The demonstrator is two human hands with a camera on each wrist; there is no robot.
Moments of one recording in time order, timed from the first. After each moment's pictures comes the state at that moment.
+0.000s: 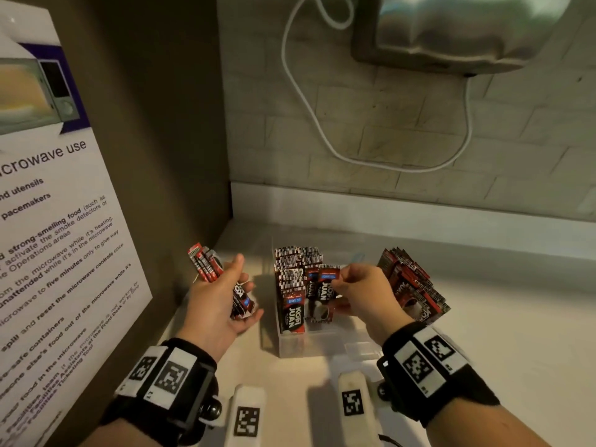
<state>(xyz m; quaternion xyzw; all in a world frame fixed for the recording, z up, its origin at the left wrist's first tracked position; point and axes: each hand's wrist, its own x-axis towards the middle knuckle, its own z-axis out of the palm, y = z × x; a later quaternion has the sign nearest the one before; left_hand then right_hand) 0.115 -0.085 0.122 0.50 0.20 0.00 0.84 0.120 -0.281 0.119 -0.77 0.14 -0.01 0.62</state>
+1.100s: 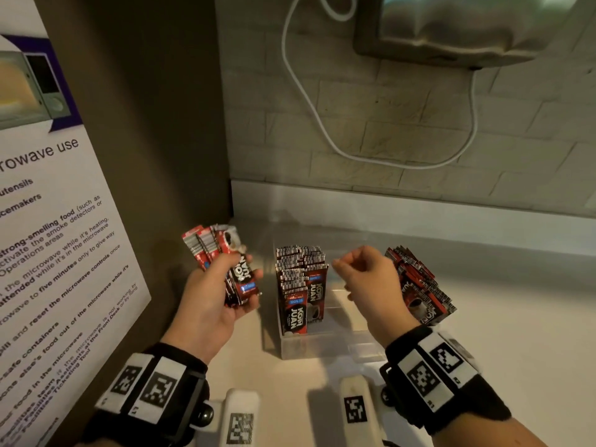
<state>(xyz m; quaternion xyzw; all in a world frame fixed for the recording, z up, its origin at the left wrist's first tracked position) 0.110 -0.081 0.139 0.49 0.13 -0.02 0.86 0.120 -0.276 0.130 -0.79 0.10 -0.12 0.60</state>
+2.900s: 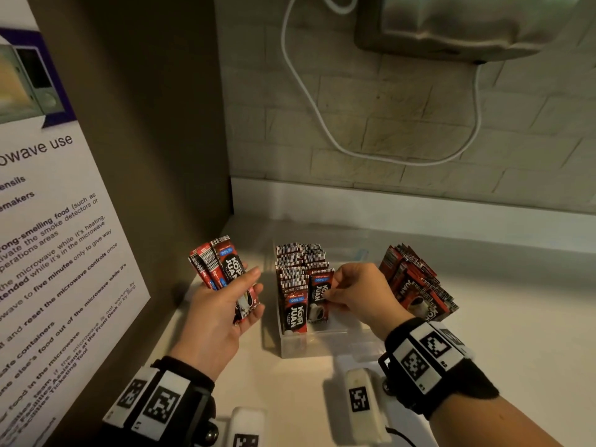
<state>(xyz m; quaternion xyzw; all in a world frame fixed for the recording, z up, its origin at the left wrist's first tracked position) 0.108 -0.086 0.114 0.49 0.17 -0.01 0.86 0.131 -0.285 0.112 -0.86 0.07 0.00 0.51</state>
